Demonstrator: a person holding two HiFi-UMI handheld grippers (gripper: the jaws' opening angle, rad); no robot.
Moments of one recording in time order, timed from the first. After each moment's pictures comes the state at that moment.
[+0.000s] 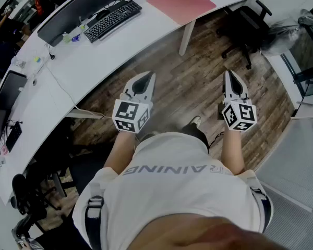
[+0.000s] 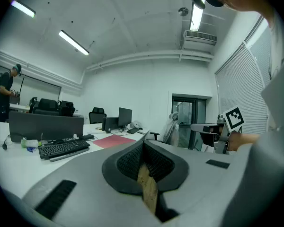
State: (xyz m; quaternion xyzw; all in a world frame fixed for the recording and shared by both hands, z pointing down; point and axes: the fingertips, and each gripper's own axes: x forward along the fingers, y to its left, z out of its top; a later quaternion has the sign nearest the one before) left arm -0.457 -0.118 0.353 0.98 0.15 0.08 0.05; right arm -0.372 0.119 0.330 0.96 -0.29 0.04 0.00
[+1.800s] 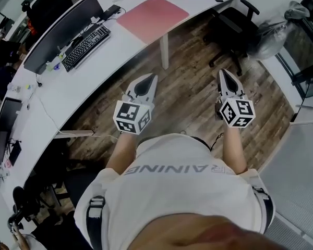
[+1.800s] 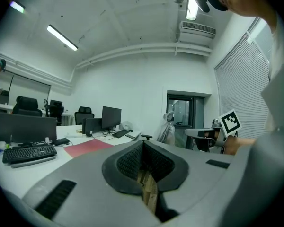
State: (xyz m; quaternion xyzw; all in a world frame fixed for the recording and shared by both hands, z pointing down) left arm -0.277 0.076 0.332 0.98 0.18 0.08 0.04; right arm -0.195 0.289 0.335 0.95 -0.31 0.06 -0.05
